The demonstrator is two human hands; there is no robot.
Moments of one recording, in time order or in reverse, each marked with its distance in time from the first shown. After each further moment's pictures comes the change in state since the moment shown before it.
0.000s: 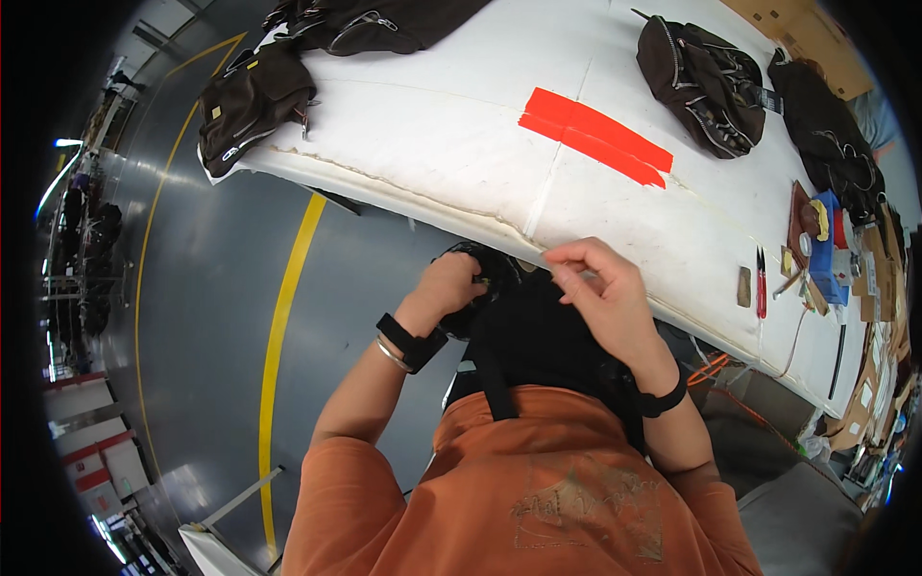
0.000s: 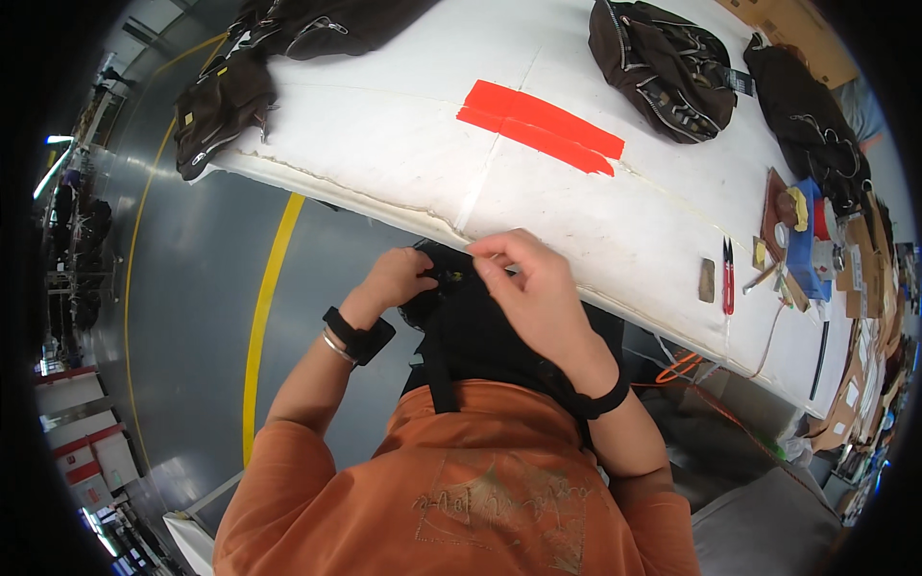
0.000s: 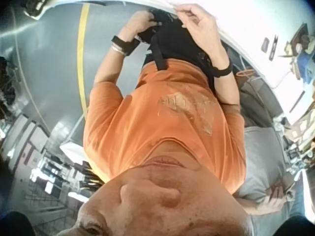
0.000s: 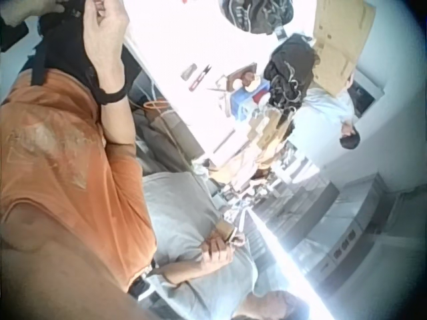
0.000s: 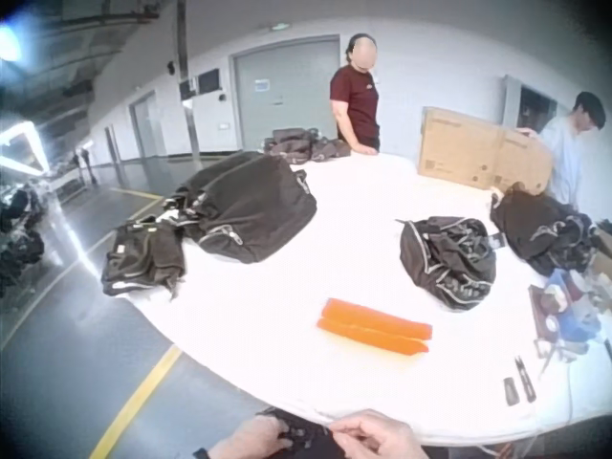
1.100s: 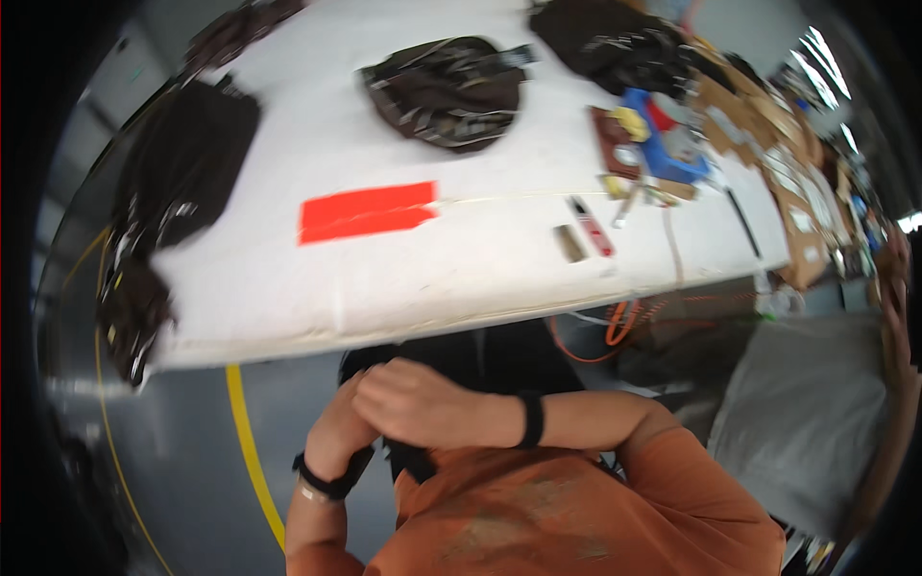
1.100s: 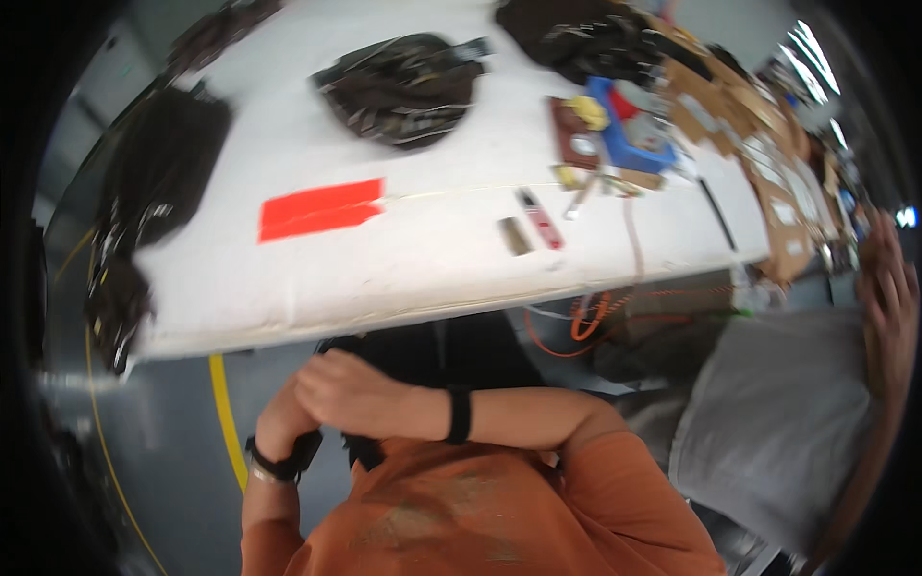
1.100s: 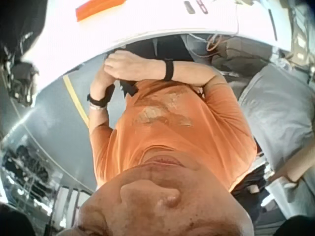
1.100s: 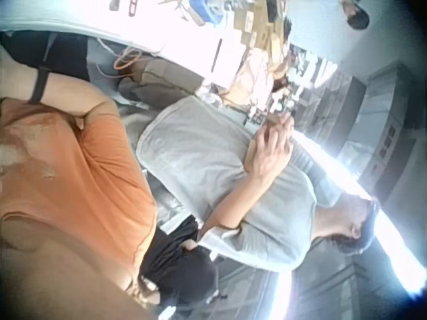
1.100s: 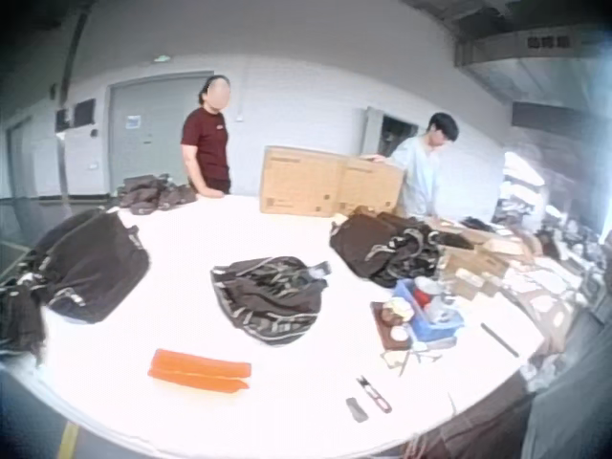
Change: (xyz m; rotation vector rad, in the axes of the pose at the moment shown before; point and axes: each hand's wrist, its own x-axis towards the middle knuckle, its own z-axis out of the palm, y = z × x) left_hand -0.058 0.087 -0.062 -0.082 -0.174 0.620; right_hand -0.033 -0.005 0.032 -0.736 0.037 -0.779
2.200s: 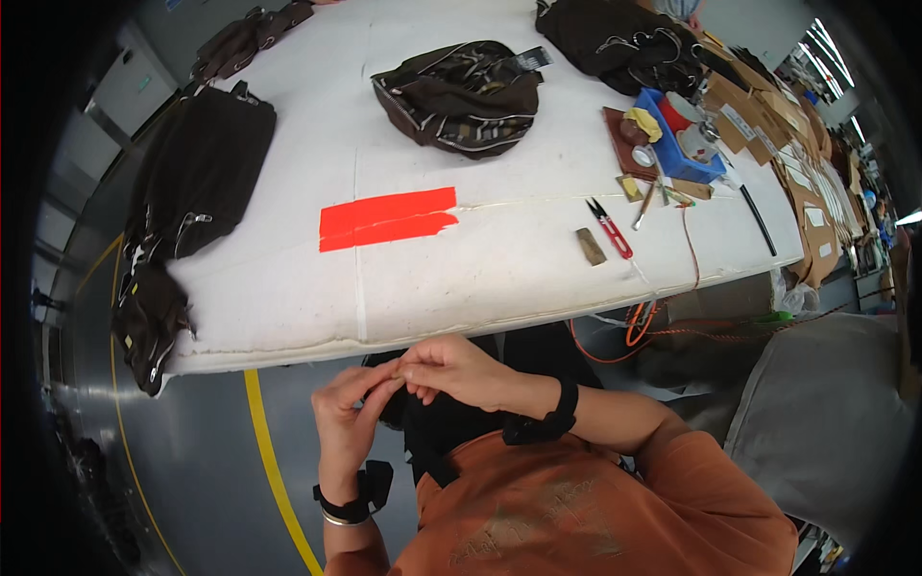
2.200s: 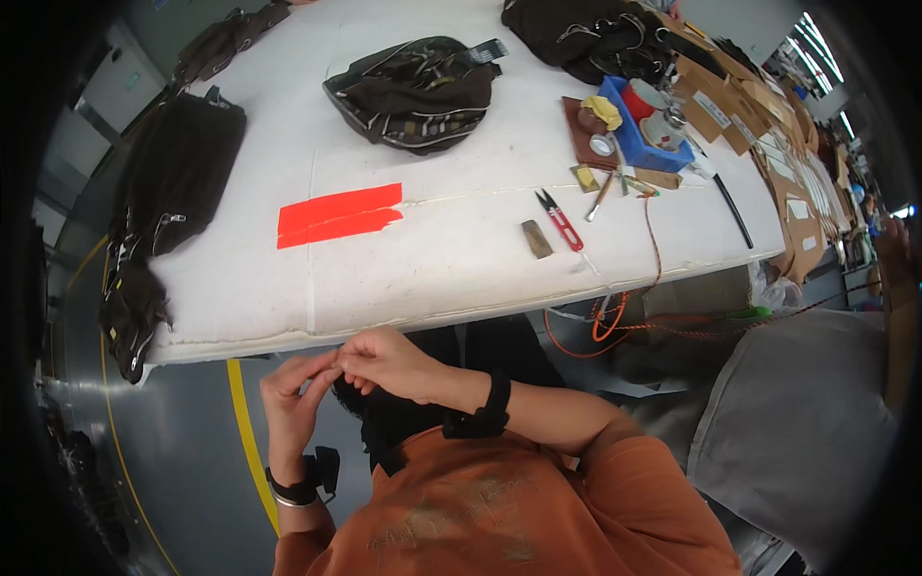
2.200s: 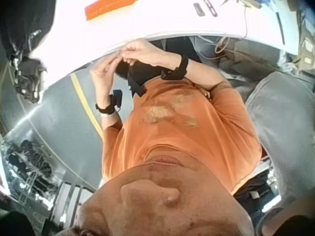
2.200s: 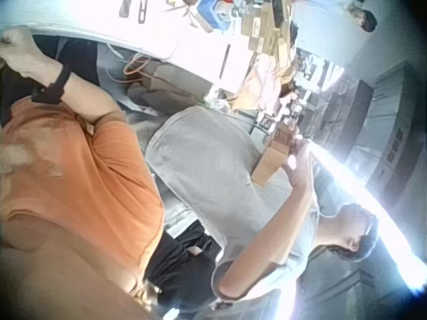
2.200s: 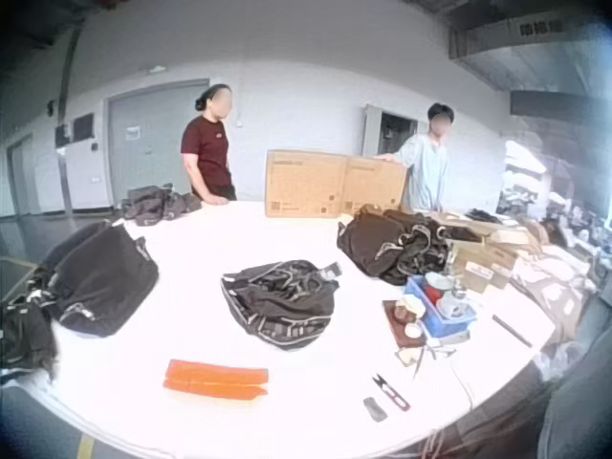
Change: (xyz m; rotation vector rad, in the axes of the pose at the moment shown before) left_hand 0.001 0.032 -0.017 -0.238 0.606 -0.097; right_hand -0.012 0.032 -0.002 1.304 -0.044 0.970
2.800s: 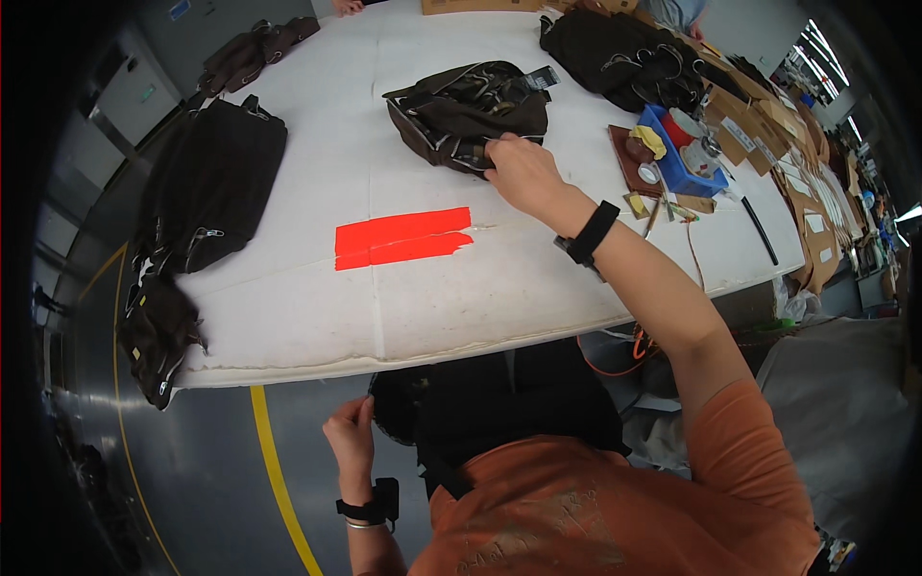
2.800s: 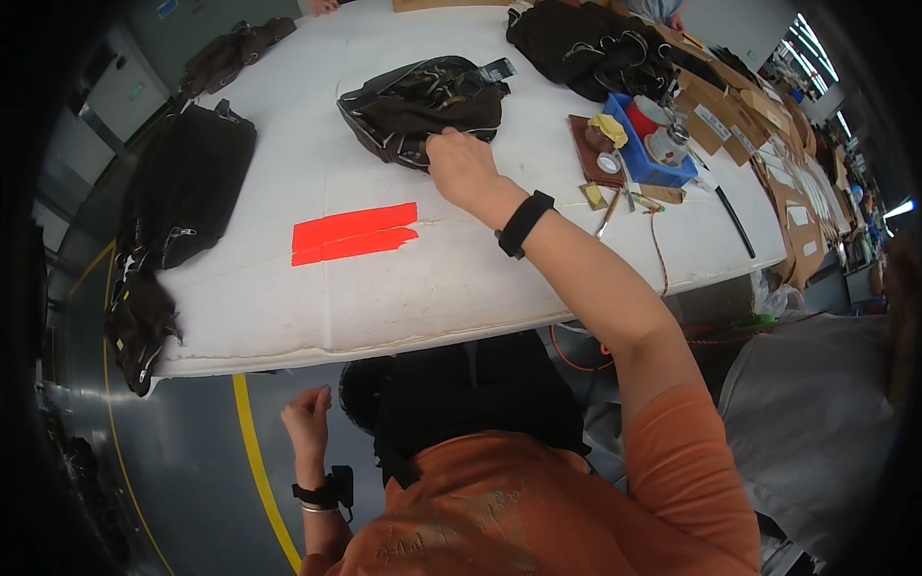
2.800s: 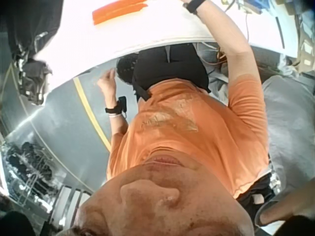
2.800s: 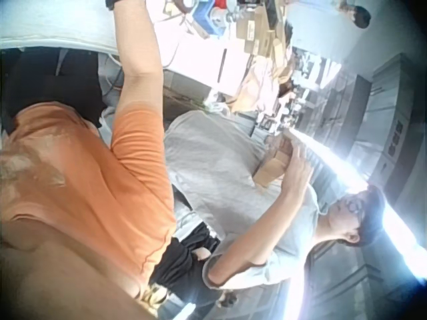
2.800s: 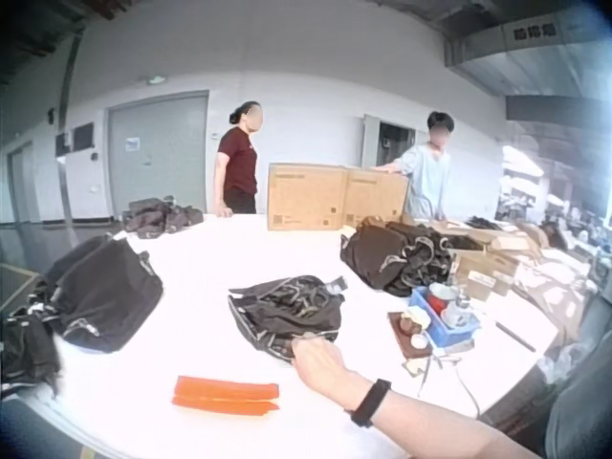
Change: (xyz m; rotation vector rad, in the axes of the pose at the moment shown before) left_hand -0.040 -0.115 0.008 0.165 0.199 -0.454; right_hand 0.079 -0.146 -0.154 -1.666 0.834 -0.509
